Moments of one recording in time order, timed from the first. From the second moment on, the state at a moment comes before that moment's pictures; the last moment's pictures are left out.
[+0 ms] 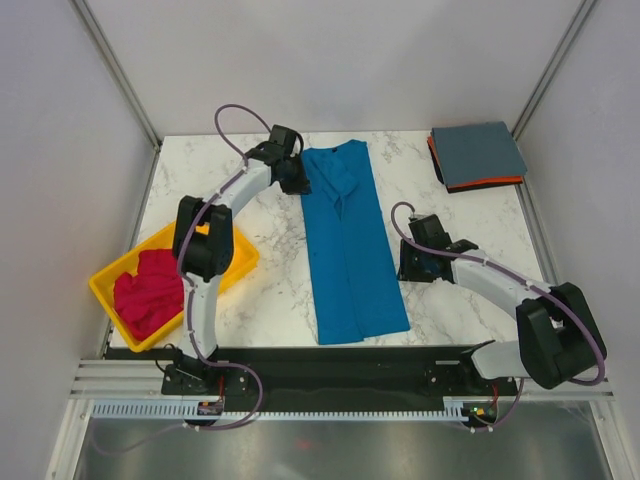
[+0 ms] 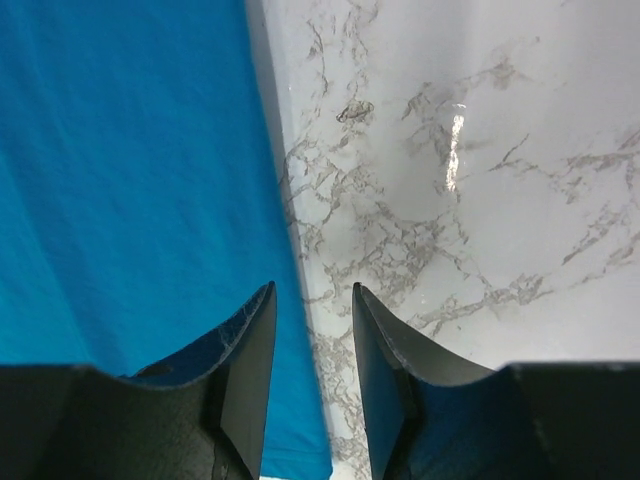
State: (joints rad) left arm -0.36 2.14 1.80 -0.57 0.12 -0.56; right arm 0.41 1.34 0.71 -0.42 0.01 0.46
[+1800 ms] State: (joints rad) left arm -0.68 1.65 0.96 -0.54 0.24 -0.60; right arm 0.55 1.32 0.63 -0.42 -0.13 0.62
